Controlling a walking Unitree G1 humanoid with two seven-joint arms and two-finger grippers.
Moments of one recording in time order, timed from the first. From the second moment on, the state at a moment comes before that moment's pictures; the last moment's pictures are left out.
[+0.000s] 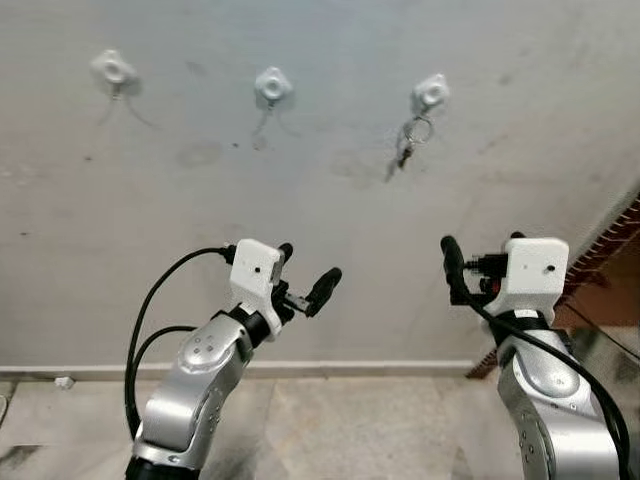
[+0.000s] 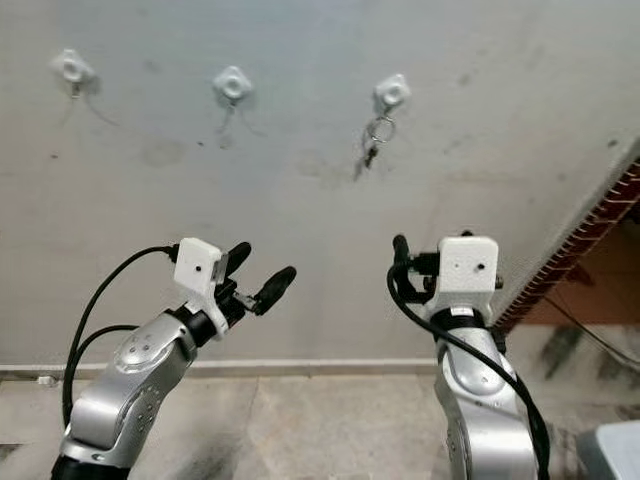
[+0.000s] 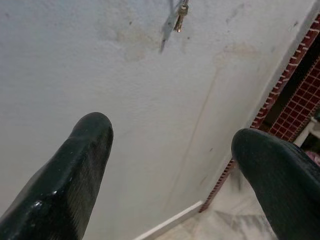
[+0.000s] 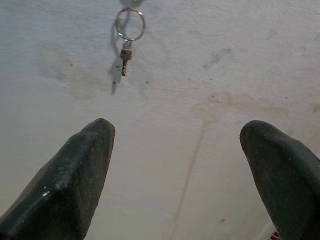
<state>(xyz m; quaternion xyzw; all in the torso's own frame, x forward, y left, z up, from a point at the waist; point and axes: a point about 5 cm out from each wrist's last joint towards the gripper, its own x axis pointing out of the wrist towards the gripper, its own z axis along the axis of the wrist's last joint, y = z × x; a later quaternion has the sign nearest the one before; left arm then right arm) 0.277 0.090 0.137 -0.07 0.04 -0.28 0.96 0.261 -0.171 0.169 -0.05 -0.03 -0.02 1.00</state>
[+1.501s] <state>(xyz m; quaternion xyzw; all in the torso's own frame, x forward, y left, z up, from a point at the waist) 0.284 0.101 0.145 -0.02 0.03 -0.26 0.96 0.276 -0.160 0.171 -0.03 -0.03 0.00 1.00</state>
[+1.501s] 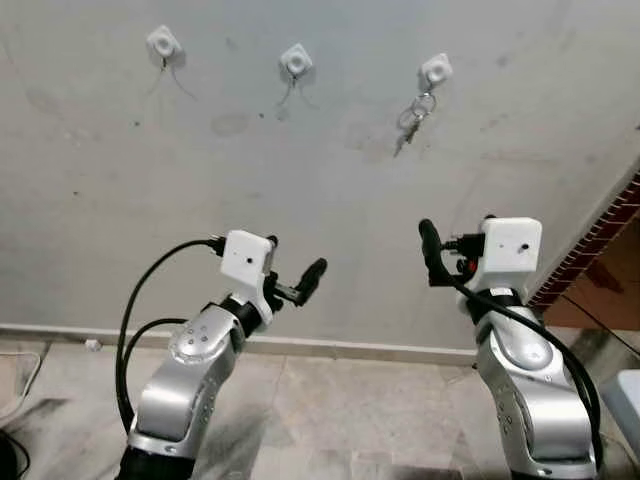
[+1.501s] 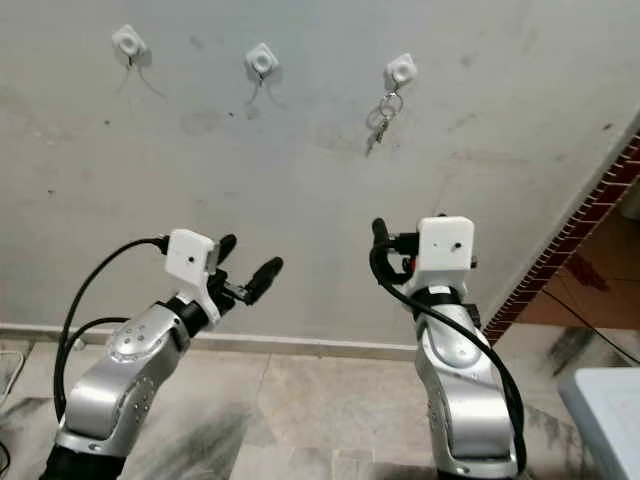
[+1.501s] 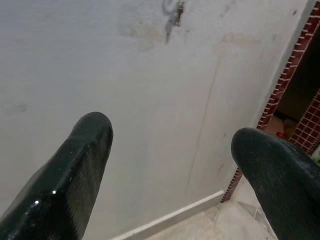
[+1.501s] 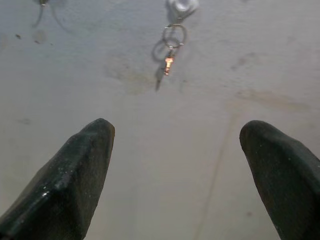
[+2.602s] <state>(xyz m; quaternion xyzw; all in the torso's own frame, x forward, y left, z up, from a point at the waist) 0.285 0.106 0.144 -0.03 0.03 -0.25 0.97 0.277 -0.156 0.173 -0.03 -0.04 0.00 1.00</state>
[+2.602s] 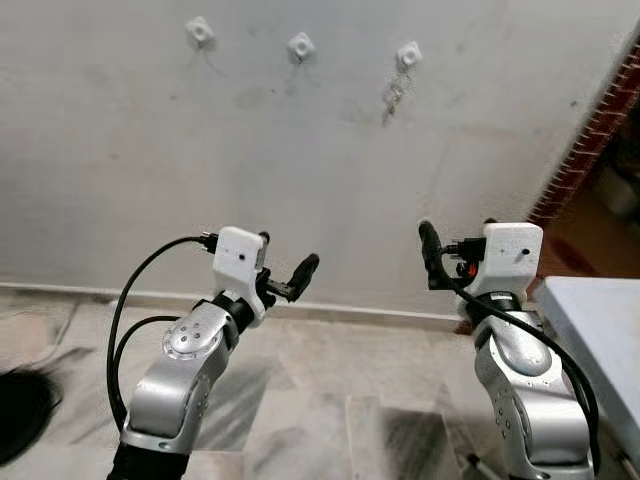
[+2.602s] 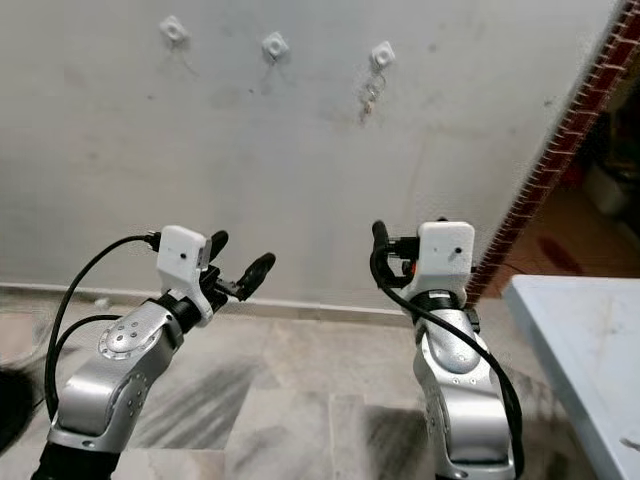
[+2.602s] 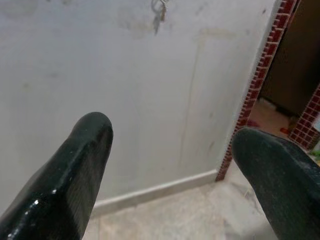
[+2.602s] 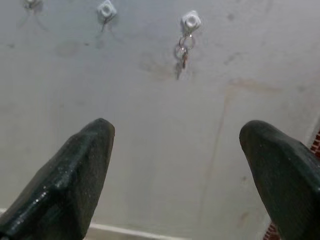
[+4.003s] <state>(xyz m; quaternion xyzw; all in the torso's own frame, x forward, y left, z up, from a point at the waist) 0.284 0.103 0.145 -0.02 0.03 -0.26 0.96 0.280 -0.155 0.171 -0.02 -0.03 0.00 1.00</state>
